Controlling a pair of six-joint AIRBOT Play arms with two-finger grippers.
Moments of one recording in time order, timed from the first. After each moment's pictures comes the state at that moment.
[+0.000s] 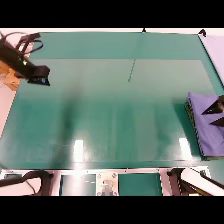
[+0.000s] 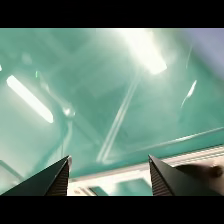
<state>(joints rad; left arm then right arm) 0.02 -1.35 1.58 1.29 -1.65 -1.41 -0.65 -1.11 1.14 -1.22 1.82 1.69</state>
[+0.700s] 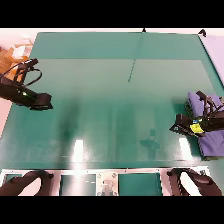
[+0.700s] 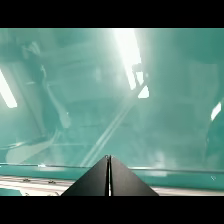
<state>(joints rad) 0.02 -1.03 1.14 1.23 -1.51 -1.42 -0.23 -0.74 0.73 -1.15 1.51 1.70</state>
